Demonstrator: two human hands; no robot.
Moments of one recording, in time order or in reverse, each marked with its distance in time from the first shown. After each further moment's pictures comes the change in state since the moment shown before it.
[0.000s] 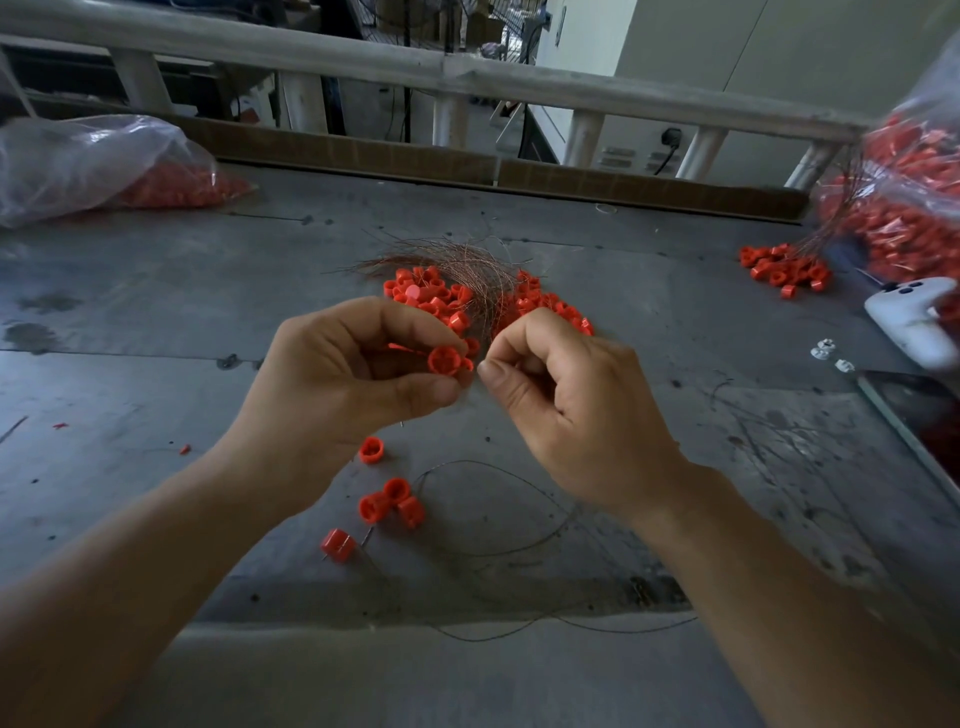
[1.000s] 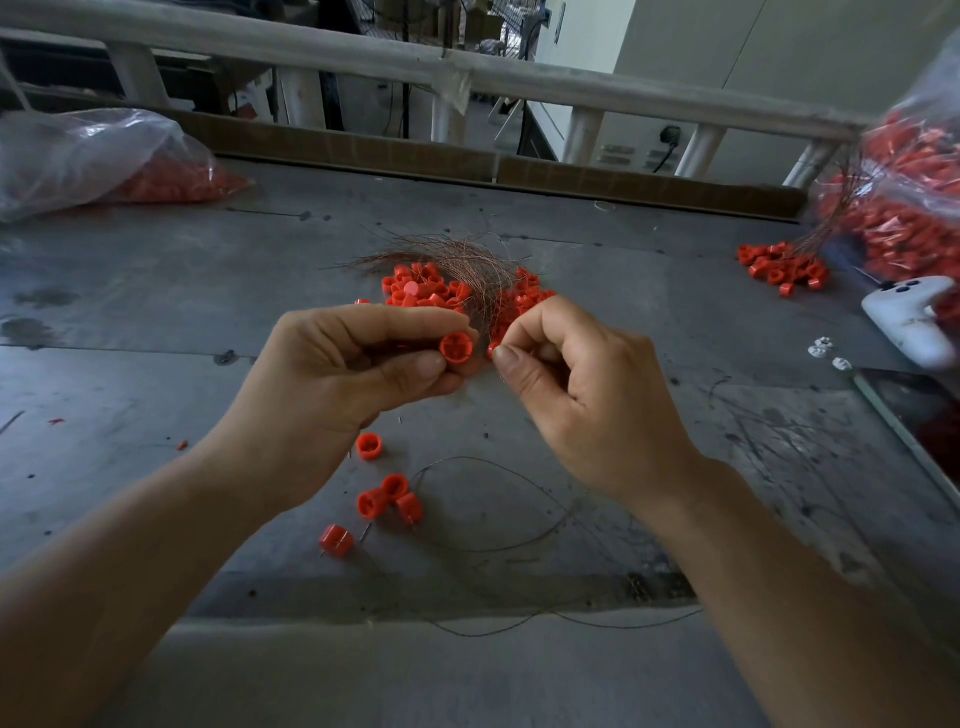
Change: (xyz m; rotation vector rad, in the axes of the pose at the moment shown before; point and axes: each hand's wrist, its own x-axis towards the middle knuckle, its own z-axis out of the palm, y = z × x) left_hand 0.000 0.000 -0.003 -0.110 -0.074 -0.016; right_hand 0.001 0.001 -0.006 -0.021 -0.001 0.064
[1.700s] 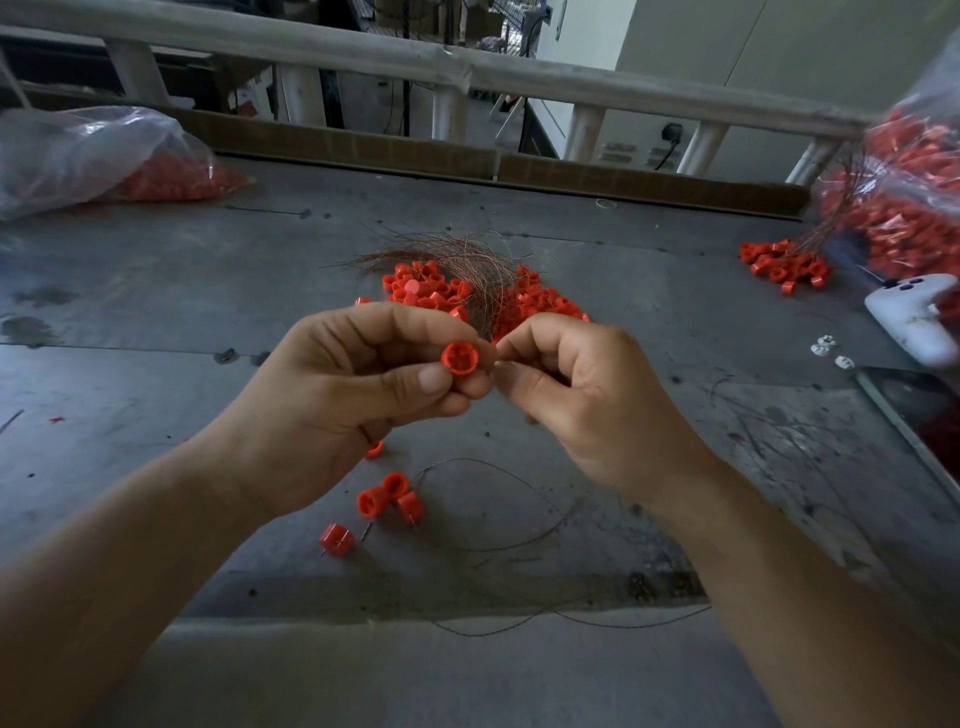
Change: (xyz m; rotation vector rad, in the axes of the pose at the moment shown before) left_hand -0.001 0.005 0.002 -0.177 -0.113 -0.111; right_hand 0.002 -0.004 -0.004 0.396 -0.207 0.253
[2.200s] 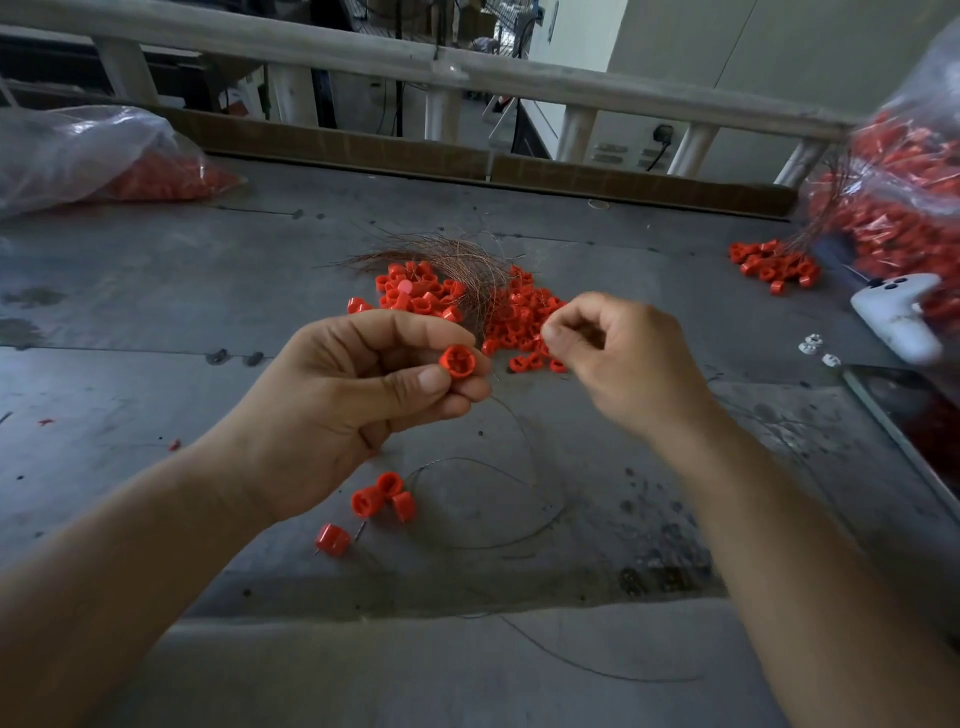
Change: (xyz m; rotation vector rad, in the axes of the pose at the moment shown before) left_hand 0.000 -0.003 0.003 -0.048 0.047 -0.061; right_hand 0.016 0.035 -0.025 -0.410 0.219 0.140
